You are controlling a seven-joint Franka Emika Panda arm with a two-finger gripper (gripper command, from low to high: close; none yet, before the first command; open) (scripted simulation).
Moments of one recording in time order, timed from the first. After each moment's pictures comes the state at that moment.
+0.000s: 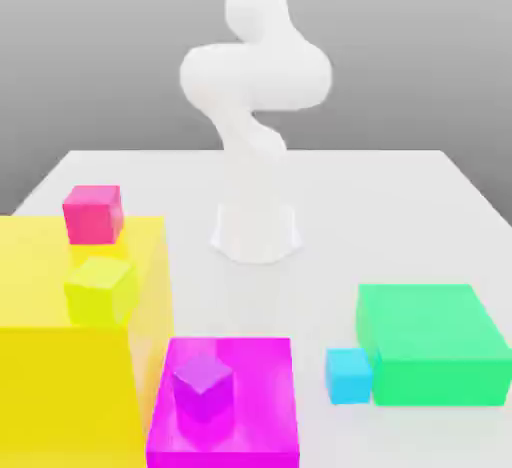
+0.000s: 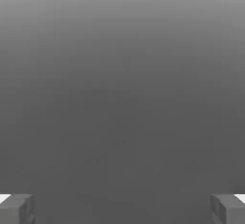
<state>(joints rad) 0.01 -0.71 0.03 -2.34 -0.07 2.35 0.73</state>
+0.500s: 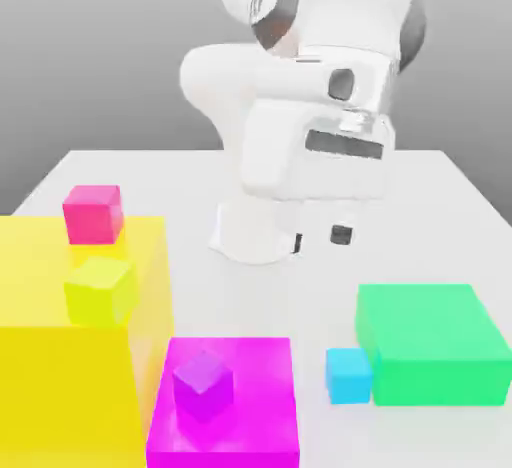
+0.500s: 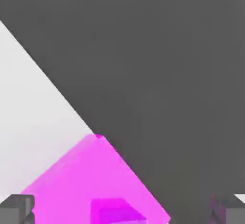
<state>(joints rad) 0.10 -0.16 0.07 -2.59 -0.32 2.63 0.14</state>
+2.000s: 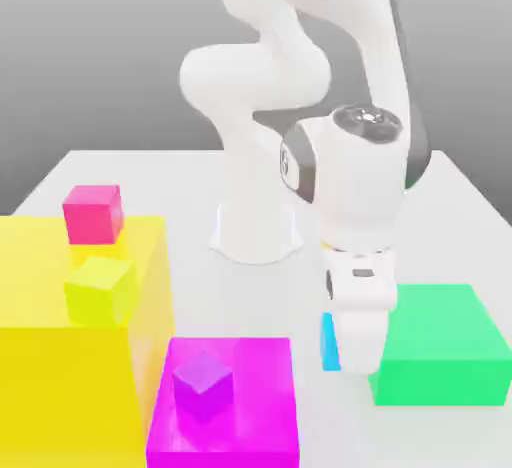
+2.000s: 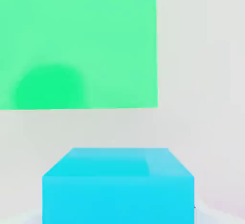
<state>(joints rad) 0.12 0.11 0.11 -2.61 0.00 2.67 -0.49</state>
